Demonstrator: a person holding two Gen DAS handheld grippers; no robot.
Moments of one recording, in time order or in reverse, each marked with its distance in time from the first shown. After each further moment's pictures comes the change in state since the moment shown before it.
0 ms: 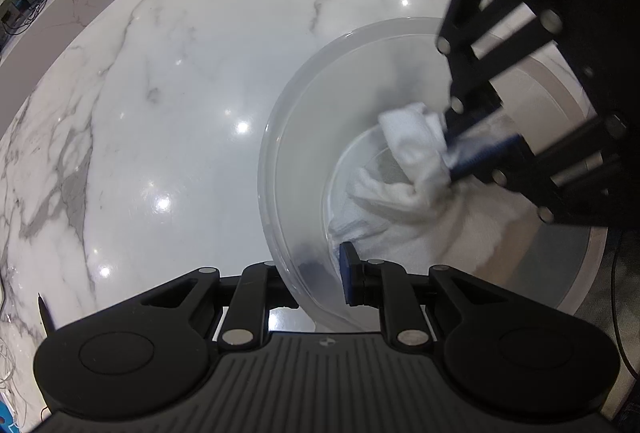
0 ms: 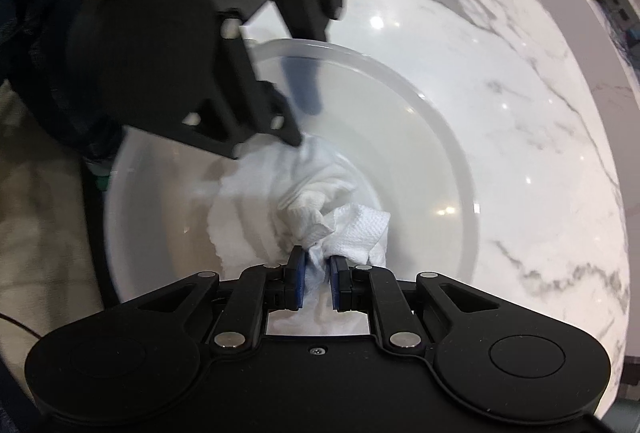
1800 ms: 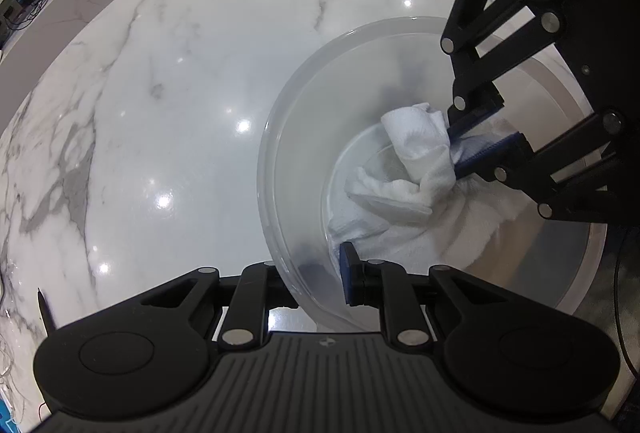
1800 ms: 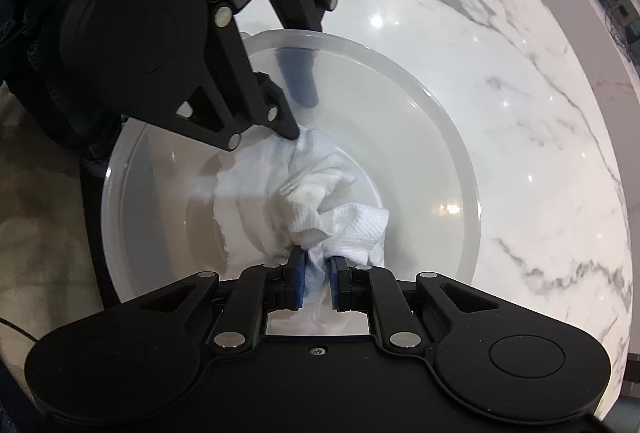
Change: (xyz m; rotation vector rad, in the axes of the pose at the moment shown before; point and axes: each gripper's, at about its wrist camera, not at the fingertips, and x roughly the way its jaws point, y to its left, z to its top) left arm 0.017 0.020 0.007 -0.015 -0.003 -0.007; right arm 0.003 0.006 0.002 0.017 0.001 0.012
